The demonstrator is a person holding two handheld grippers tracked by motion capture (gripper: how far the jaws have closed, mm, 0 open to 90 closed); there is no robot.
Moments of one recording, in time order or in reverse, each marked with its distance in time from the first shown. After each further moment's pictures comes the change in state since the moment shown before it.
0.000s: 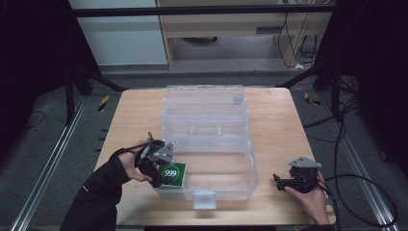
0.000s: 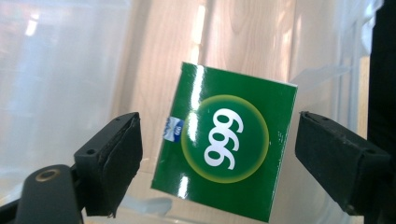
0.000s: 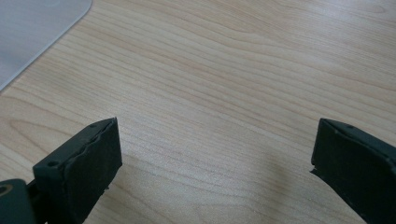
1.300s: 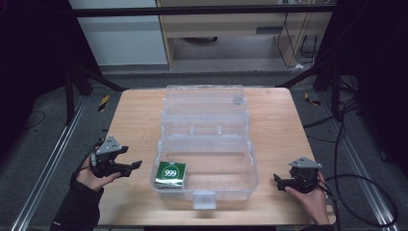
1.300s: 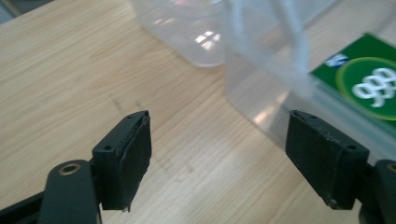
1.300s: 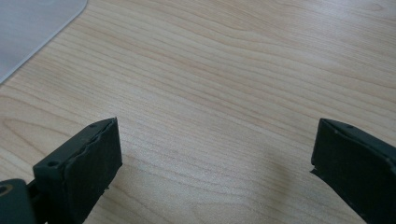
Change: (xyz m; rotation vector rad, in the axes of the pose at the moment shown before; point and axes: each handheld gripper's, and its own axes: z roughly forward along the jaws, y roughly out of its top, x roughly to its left) left arm -0.002 -0.129 -0.026 -0.296 0.387 -0.609; right arm -0.001 -0.002 0.001 -0.005 -0.005 0.009
